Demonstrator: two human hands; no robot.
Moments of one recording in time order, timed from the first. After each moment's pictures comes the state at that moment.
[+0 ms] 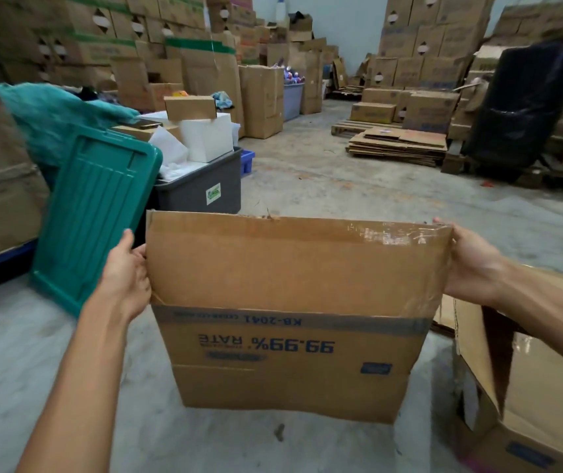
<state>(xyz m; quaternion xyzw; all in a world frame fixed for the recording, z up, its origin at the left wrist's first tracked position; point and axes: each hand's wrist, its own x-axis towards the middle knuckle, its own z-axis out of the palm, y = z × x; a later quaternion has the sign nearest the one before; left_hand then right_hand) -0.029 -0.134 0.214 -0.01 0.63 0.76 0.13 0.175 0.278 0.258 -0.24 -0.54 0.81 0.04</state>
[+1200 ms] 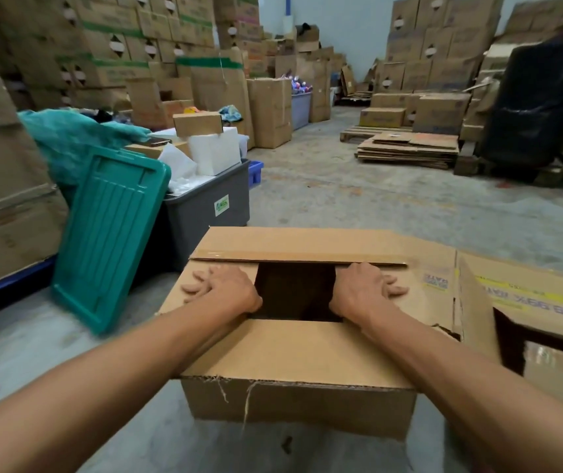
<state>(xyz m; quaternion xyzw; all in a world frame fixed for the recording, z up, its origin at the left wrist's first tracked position) -0.005 0.002 0.214 -0.01 0.98 -0.02 0.17 0.067 0.171 0.194 -0.31 -0.94 -0.07 -0.13</state>
